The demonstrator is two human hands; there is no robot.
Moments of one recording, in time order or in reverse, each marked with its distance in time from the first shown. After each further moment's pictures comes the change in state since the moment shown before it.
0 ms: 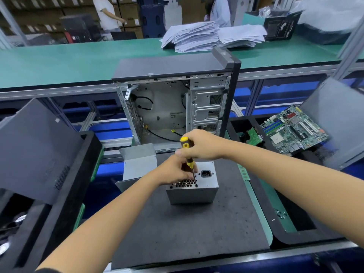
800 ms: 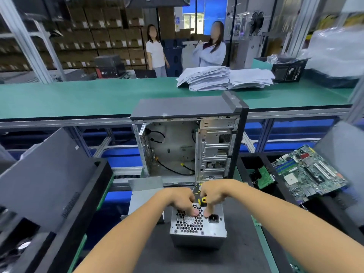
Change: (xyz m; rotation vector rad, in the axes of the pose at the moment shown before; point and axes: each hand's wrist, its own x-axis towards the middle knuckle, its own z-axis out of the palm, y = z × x) left_hand 0.043 0.012 -0.028 0.542 -0.378 -0.285; right_hand 0.047 0.060 0.013 -0.306 -0.549 0.273
